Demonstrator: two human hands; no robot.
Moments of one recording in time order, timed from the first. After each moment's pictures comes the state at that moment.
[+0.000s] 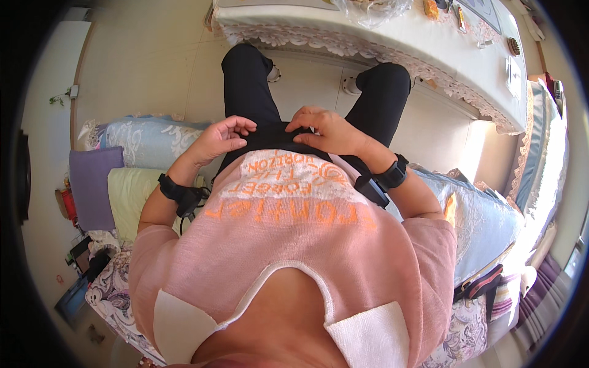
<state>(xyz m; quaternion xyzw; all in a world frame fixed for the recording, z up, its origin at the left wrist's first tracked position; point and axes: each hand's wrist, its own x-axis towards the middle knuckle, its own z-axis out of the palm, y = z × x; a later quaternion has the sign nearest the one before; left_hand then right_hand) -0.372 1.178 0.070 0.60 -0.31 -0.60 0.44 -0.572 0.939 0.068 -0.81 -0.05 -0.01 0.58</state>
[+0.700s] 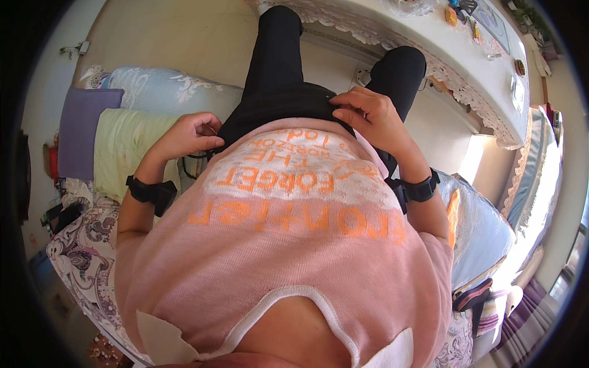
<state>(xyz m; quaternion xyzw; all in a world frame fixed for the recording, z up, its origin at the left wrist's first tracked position) -0.426 1.315 0.122 0.75 -0.30 -0.50 0.31 -0.644 0.990 0.105 -0.88 0.03 -0.06 0.47</state>
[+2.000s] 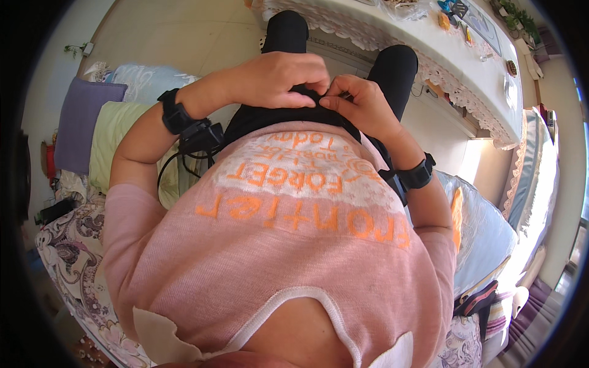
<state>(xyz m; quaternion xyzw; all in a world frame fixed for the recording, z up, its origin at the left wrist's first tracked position) -0.463 1.174 0.143 0.54 -0.77 -0.18 0.28 -0.639 1.022 0.098 -0.83 0.04 -0.07 0.55</state>
